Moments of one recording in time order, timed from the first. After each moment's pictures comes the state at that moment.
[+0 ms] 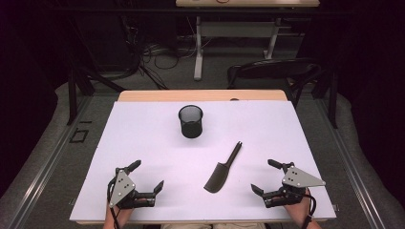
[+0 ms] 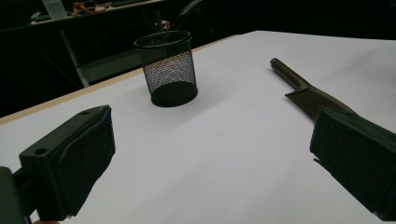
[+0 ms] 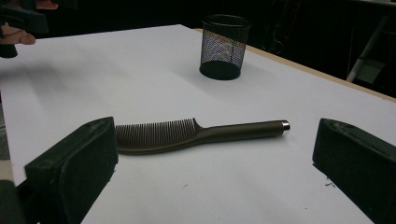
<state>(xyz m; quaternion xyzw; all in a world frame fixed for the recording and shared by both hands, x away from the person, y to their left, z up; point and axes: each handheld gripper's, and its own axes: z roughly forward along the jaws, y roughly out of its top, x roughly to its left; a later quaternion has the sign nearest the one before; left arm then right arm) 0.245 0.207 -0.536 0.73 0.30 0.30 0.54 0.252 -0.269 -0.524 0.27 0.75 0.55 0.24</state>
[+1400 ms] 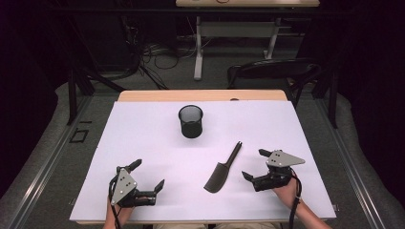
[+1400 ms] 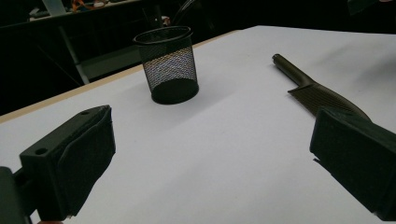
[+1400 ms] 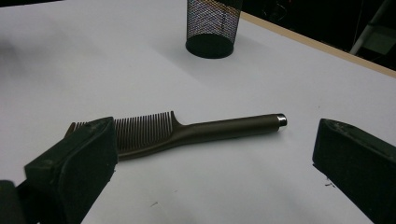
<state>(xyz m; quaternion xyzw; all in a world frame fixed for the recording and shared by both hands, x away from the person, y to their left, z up) 0.249 0.205 -0.536 0.74 0.30 0.30 0.53 0.300 -0.247 -0.523 0.29 0.79 0.49 0.22</state>
